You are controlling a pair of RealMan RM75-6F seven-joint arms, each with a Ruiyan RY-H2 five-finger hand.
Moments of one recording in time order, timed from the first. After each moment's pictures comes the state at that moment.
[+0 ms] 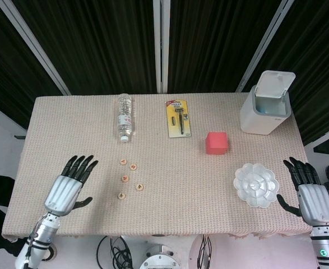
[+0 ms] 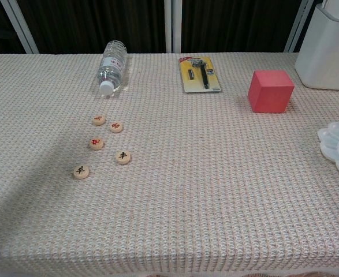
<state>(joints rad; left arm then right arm) -0.27 -1.30 -0.07 -1.84 1.63 1.30 0.39 0.06 -1.03 0.04 -1.86 -1.50 1.46 -0.07</state>
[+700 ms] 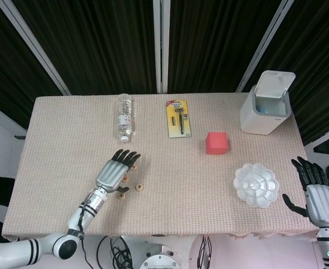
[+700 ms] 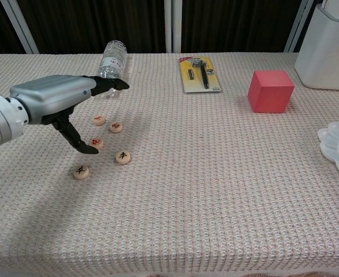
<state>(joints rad) -0.60 -1.61 -0.20 -1.61 1.19 0.95 0.54 0.05 -1.01 0.05 -1.85 -1.49 1.48 -0.01</state>
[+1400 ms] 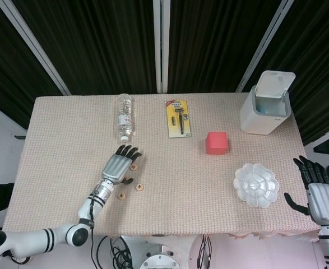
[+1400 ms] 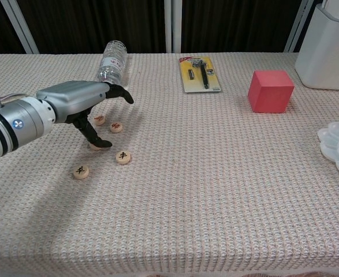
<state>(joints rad) -0.70 -1.70 -0.21 -1.44 1.09 0.94 0.49 0.06 -1.00 0.06 -1.84 -1.47 1.45 0.01</state>
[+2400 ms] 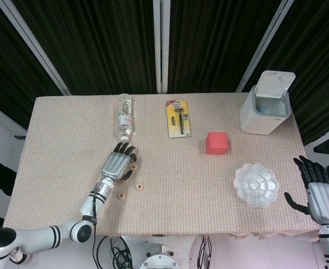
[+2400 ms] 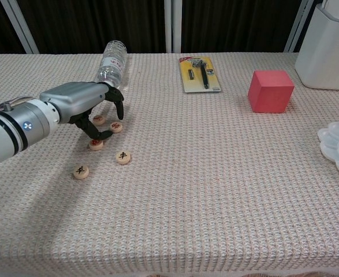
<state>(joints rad) -0.73 -1.76 -0.19 -1.32 1.05 0.96 0.47 0.06 -1.00 0.06 -1.84 -1.45 1.44 0.02</state>
